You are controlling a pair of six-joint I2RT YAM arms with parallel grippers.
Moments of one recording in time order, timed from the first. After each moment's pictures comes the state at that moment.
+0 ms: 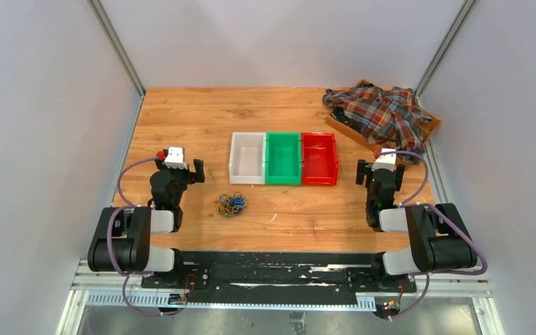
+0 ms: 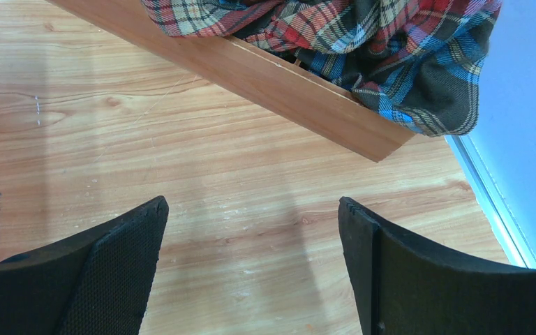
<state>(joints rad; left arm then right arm) 0.02 1.37 0.18 1.09 0.10 0.04 0.10 1.40 0.22 0.91 0.40 -0.09</state>
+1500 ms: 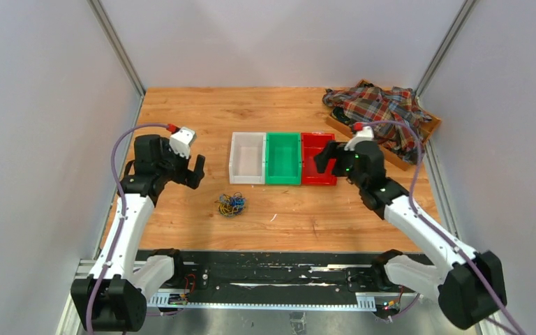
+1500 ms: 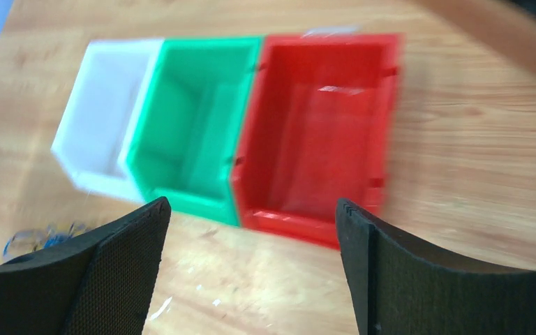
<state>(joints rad) 0.02 0.96 0.82 -0.50 0.31 0.32 0.37 0.99 0.65 -0.01 0.06 0.40</state>
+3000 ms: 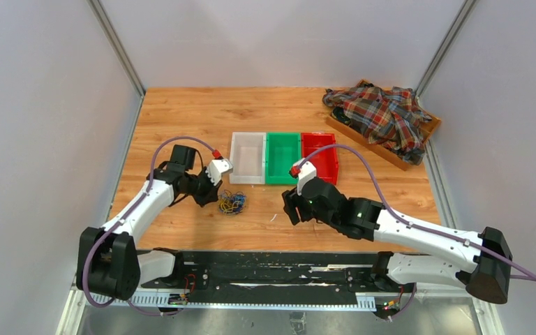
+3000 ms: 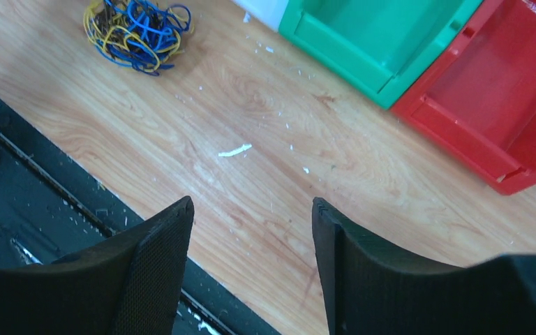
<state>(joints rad) -0.19 1.21 0.72 -0.61 0.51 0.65 1.10 1.05 0.78 -0.39 0.31 0.31</state>
